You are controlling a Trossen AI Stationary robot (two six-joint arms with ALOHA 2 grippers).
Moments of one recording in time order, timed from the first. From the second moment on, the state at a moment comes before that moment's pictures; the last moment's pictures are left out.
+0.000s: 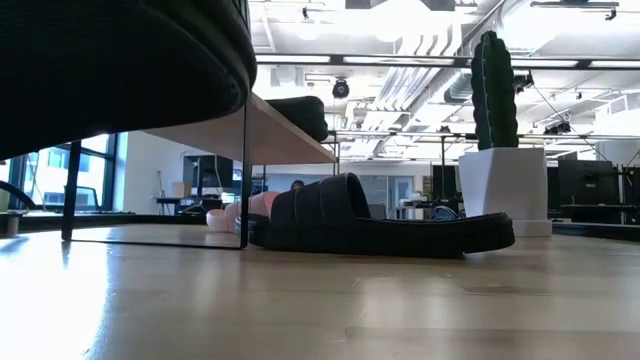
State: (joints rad) left arm -0.99 1.79 1.25 -0.96 -0.71 -0.18; right arm 0.71 1.79 1.18 0.09 0.68 -0.35
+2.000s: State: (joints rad) left arm -0.81 0.37 0.79 -0.42 -0.69 -0.14; right arm 0.84 2.24 1.49 0.07 0.97 -0.60
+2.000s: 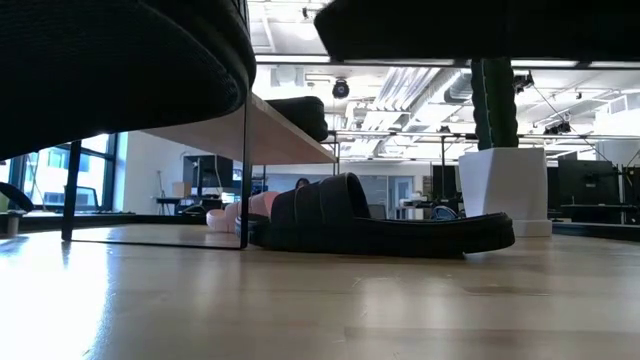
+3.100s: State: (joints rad) left arm -0.81 0.38 0.79 -0.46 -0.76 -0.16; right arm 0.85 2.24 1.49 0.01 0.92 -0.72
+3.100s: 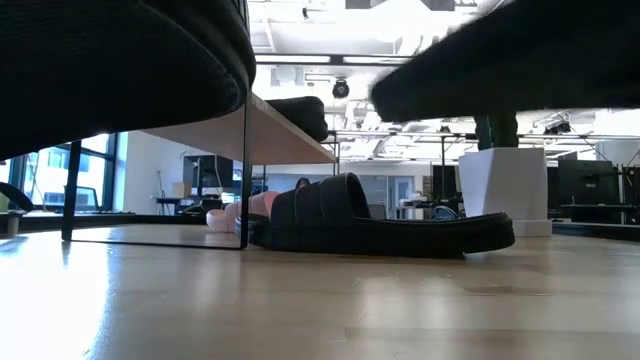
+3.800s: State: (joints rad) left arm -0.81 0.38 0.79 -0.46 -0.78 -0.27; right arm 0.84 2.24 1.49 0.06 0.88 -0.95
